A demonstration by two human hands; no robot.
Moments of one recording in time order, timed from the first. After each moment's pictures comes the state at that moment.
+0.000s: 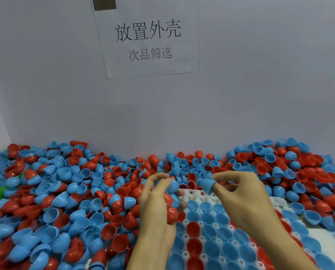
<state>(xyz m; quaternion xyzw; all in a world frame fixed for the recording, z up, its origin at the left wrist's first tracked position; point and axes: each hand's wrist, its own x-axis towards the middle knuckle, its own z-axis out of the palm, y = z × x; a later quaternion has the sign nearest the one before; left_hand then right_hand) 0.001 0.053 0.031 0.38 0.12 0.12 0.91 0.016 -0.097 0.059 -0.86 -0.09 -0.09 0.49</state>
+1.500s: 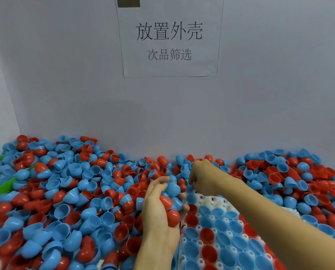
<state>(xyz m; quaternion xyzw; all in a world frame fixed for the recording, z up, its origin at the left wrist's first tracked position) 0.000 0.081 0.023 0.28 0.17 0.14 0.93 0.131 -0.018 0.050 -0.96 -0.27 0.03 0.06</state>
